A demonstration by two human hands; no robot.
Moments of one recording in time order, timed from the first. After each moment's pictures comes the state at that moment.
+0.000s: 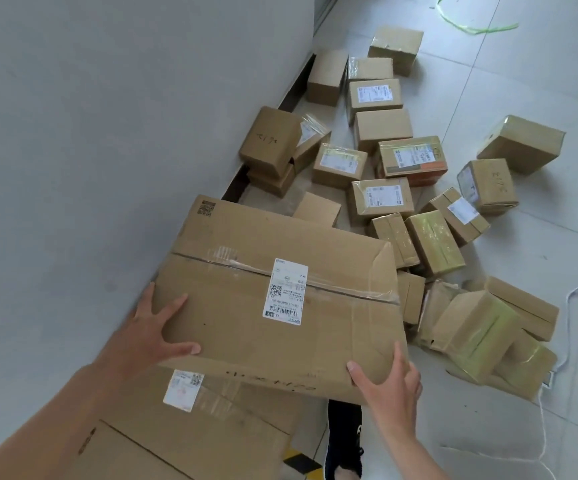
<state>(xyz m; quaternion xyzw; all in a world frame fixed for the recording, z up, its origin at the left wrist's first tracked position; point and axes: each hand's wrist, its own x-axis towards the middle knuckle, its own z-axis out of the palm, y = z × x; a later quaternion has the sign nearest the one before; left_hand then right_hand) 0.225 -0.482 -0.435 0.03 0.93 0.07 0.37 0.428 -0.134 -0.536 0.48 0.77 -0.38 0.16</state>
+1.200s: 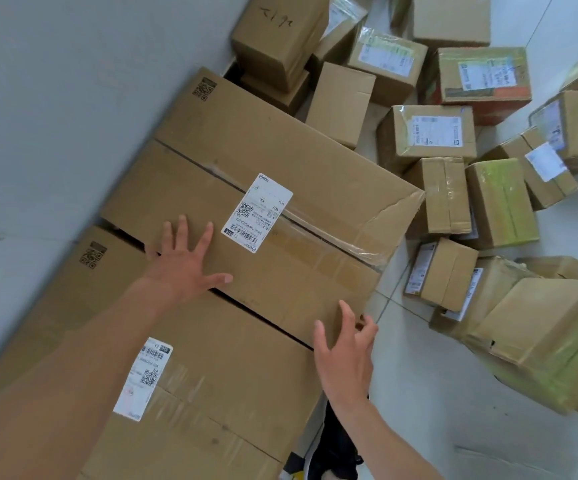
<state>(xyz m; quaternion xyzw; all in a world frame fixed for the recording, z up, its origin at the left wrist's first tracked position) 0.159 -0.439 -0.698 0.08 0.91 -0.06 0.40 0.359 -0.209 -0.709 0.36 0.86 -0.34 0.15</state>
